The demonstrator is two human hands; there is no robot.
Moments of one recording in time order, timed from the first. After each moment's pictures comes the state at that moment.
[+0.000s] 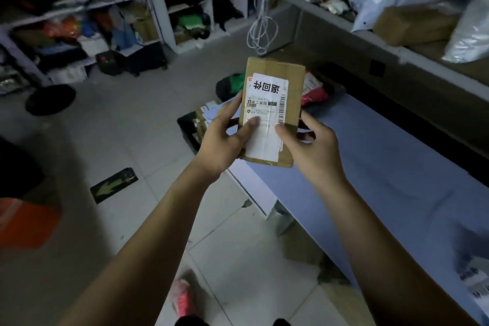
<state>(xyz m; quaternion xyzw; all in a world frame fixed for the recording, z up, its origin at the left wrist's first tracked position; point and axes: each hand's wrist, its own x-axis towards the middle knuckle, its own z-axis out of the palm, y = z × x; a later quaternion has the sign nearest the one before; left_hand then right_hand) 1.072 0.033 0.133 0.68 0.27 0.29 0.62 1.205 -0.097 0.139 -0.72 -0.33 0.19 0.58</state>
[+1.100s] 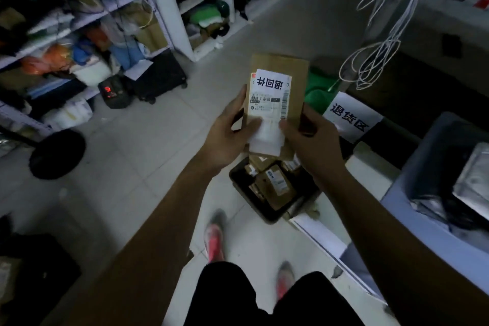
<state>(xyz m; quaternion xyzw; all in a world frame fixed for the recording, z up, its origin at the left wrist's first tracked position) 1.148 0.731 0.067 0.73 0.26 0.17 0.61 1.270 0.590 0.056 -0.74 -0.23 0.23 0.59</state>
